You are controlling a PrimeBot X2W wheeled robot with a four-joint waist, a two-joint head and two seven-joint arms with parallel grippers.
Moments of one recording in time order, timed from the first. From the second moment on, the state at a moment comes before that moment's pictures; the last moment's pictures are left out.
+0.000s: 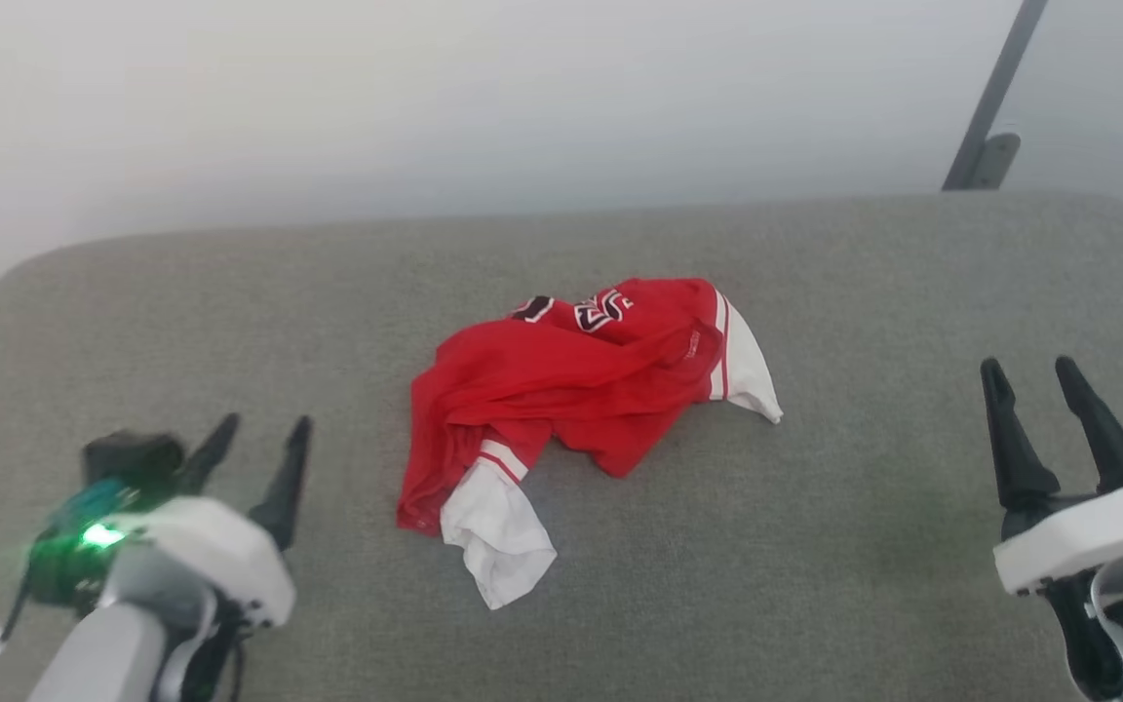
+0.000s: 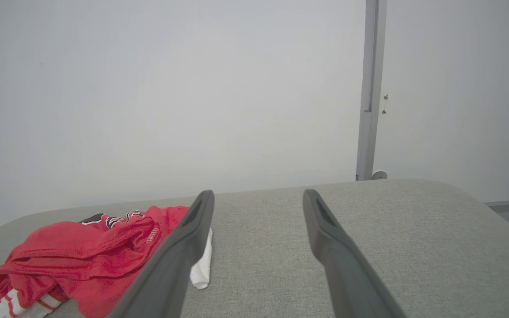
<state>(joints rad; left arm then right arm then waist) -0.26 0.39 -0.25 0.28 -0.56 0.00 0.04 -0.17 -0.28 0.00 0.19 0.47 0.13 -0.14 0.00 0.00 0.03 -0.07</state>
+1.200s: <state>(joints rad) 0.04 0.47 -0.06 0.10 -0.63 0.03 -0.22 -0.06 -0.23 -0.10 0.15 0.44 0.13 -0.13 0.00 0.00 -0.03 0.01</state>
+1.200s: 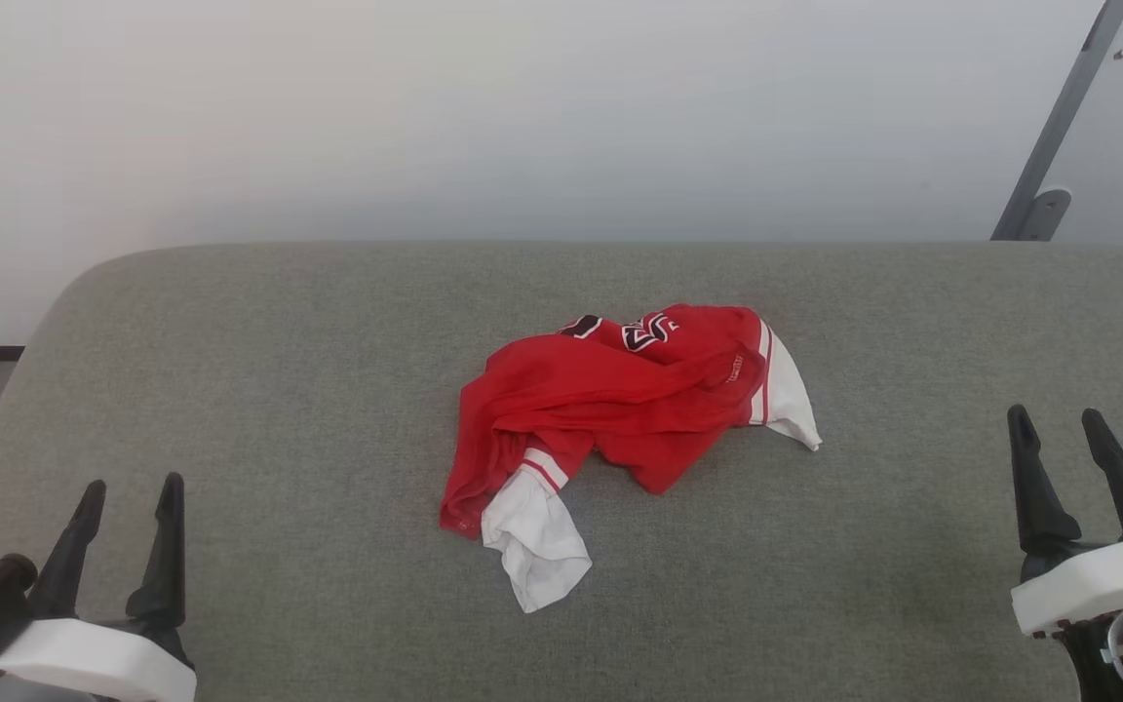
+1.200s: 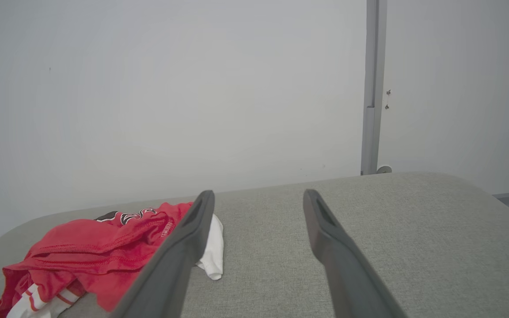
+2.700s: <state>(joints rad) -0.27 0.43 -0.50 0.06 -0.56 0.07 0.49 -0.19 -0.23 -0.03 0.23 0.48 0.13 -0.20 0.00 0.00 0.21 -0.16</state>
